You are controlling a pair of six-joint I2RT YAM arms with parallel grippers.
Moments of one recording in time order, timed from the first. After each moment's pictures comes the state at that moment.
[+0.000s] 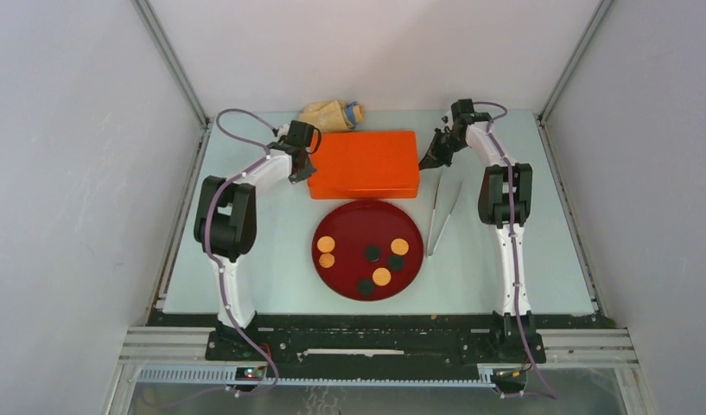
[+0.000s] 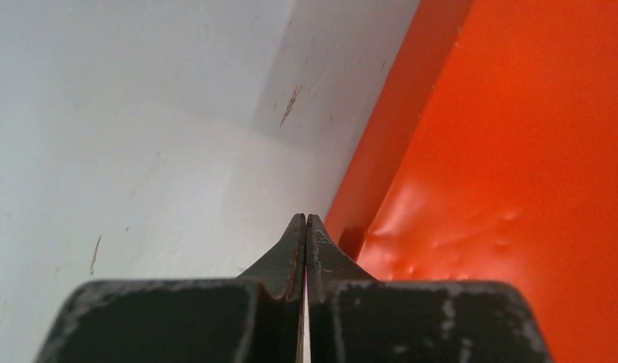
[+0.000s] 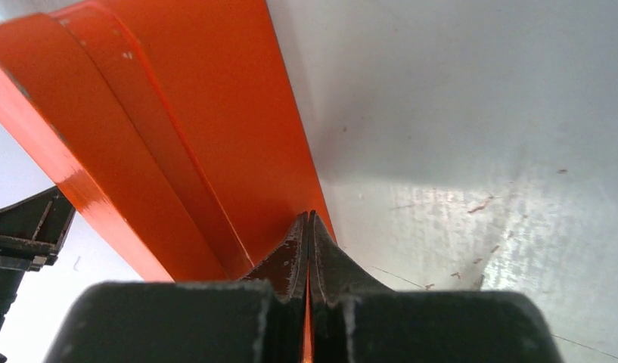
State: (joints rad) left arm -0.29 2.04 1.54 -0.48 -0.31 -0.62; right arm 0.09 2.60 2.35 -0.95 -0.56 0.51
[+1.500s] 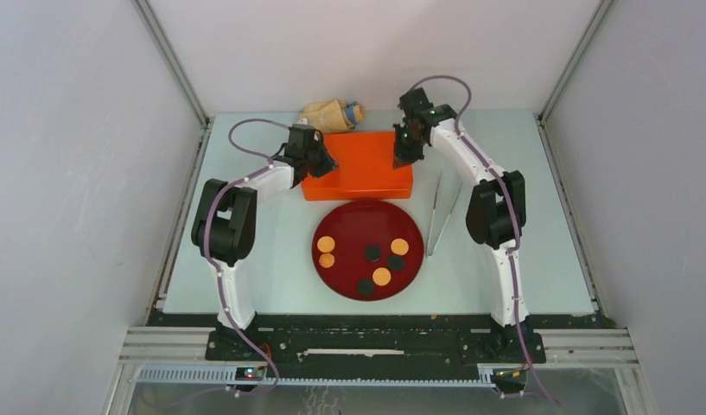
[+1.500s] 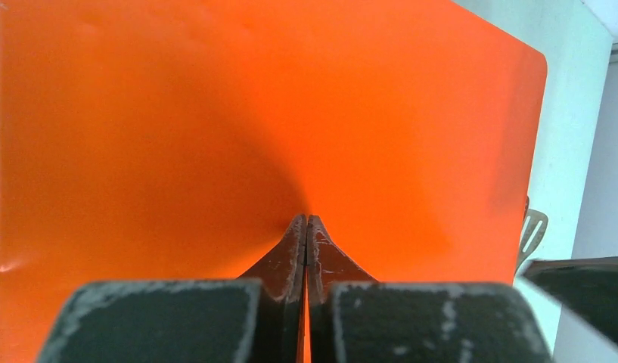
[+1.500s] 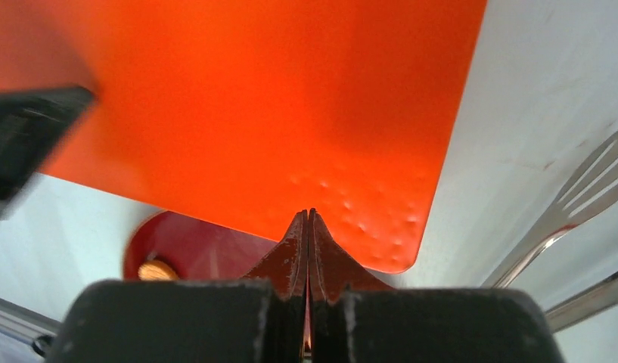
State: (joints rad) left arm -0.31 1.98 1.36 -0.05 0.11 -0.73; right arm 0.37 2.26 2.21 -0.95 -0.13 0.39
